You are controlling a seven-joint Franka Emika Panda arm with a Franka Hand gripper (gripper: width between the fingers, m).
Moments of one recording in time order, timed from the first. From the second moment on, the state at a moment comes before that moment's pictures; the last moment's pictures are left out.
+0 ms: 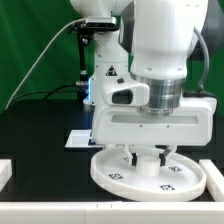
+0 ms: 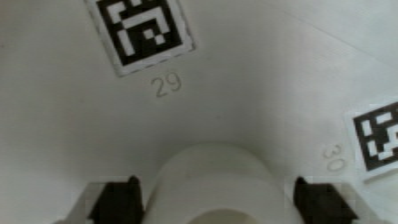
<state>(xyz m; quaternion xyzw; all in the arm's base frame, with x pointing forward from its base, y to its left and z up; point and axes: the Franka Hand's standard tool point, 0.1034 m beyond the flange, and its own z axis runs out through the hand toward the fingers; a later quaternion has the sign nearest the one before) 0.541 0.042 0.023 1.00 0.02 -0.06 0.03</state>
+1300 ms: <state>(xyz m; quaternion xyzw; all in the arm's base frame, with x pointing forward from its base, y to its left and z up) 0.539 0.028 0.038 1.00 0.00 -0.08 0.03</state>
